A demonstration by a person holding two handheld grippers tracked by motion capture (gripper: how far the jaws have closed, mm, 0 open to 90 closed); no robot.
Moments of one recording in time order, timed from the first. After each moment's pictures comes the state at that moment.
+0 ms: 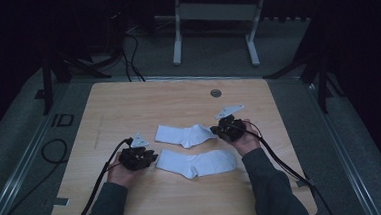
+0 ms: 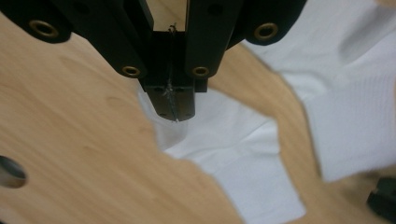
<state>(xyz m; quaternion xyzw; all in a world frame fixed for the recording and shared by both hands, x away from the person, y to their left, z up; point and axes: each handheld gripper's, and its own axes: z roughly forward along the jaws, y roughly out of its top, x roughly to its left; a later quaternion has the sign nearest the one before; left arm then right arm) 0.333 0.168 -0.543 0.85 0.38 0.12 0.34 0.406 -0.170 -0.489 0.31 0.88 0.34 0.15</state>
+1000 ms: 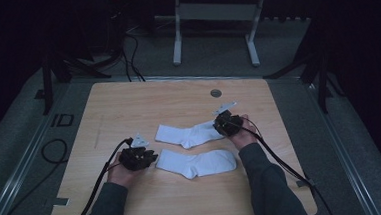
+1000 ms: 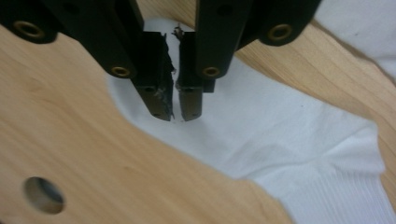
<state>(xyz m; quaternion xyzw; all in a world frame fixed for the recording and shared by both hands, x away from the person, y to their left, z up) 0.333 0.168 -0.543 0.85 0.38 0.12 0.34 0.435 -0.163 -0.511 0.33 0.88 0.26 0.20</state>
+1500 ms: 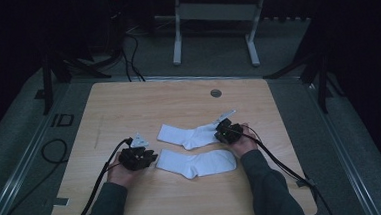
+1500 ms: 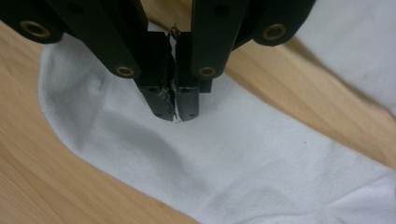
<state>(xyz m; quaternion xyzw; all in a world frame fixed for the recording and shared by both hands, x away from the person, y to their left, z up) 0.333 0.168 -0.543 0.85 0.38 0.12 0.34 0.427 -0.173 -0.541 0.34 0.90 0.24 0.16</state>
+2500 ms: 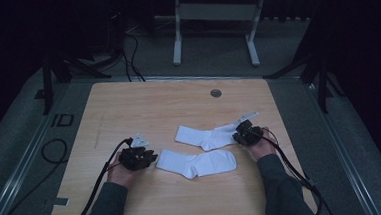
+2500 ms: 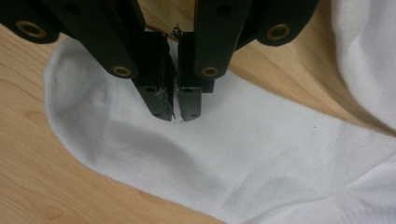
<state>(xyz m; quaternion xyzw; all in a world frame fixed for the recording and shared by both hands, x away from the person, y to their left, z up) 0.334 0.168 -0.544 0.85 0.38 0.12 0.34 0.419 -0.233 -0.541 0.40 0.87 0.24 0.17</state>
